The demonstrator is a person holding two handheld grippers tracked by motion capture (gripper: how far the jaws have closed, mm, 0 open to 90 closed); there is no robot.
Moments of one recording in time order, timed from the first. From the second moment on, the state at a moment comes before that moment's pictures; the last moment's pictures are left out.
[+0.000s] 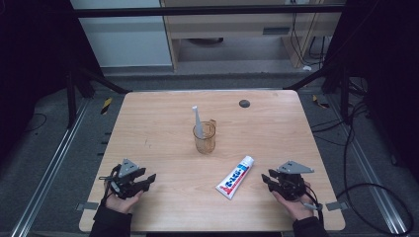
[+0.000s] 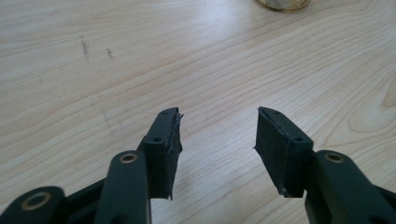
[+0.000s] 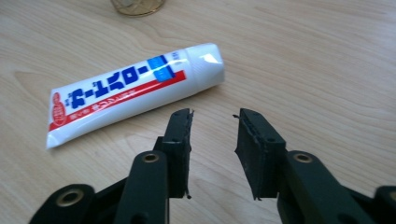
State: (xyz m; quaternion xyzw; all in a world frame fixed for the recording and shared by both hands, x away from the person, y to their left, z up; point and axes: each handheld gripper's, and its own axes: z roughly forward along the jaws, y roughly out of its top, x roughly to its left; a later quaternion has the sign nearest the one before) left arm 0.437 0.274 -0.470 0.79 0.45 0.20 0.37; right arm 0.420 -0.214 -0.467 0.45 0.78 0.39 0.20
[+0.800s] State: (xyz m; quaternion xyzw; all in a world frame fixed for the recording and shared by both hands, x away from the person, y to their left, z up) left arm 0.444 0.279 -0.474 0.79 0.44 0.21 0.38; right arm 0.428 -0.170 -0.477 0.40 0.82 0.38 0.14
